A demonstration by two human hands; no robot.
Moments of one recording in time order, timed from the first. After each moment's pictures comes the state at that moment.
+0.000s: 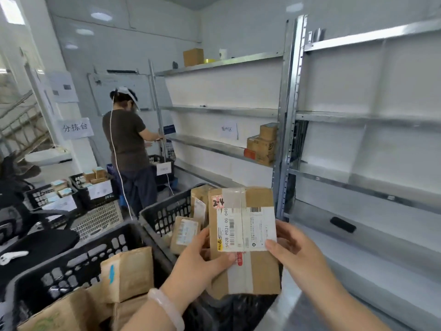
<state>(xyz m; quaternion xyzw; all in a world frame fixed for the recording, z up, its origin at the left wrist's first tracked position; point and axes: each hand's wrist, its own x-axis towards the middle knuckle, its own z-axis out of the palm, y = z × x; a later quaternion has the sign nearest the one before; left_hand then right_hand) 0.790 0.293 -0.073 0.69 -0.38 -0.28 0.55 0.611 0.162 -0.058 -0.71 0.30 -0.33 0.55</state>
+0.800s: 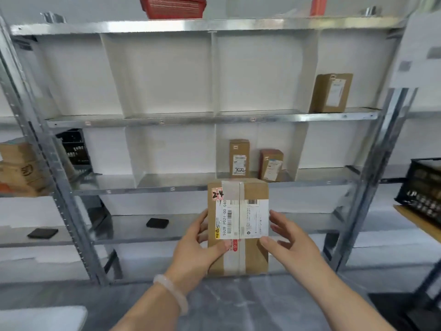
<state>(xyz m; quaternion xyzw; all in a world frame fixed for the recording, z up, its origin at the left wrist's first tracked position) 0.300 -0.106 -0.090 0.49 -0.59 -0.44 0.47 0.079 -0.074 -0.083 -0.58 0.58 -0.47 0.32</state>
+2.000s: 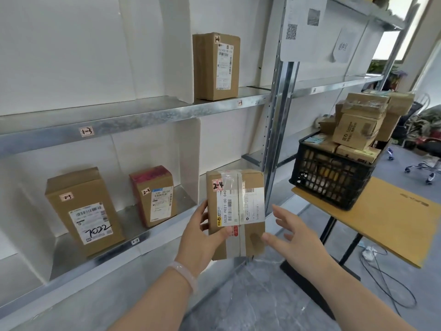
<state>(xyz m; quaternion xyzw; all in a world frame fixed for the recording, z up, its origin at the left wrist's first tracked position) -0.045 -0.517 -0.134 0.34 -0.68 -0.58 0.29 -0.187 -0.357 -0.109 -0.37 0.81 -0.43 0.16</state>
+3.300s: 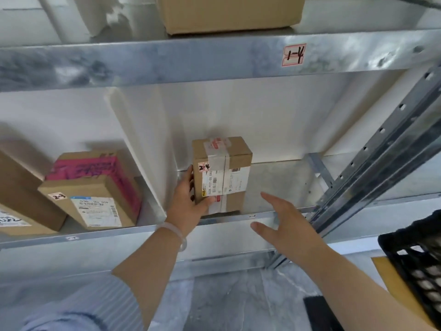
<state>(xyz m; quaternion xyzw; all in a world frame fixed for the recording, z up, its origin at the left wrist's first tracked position) -0.309 -0.763 -0.256 0.52 -0.58 -0.48 0.40 -0.526 -0.664 -0.203 -0.58 0.72 -0.19 0.33</state>
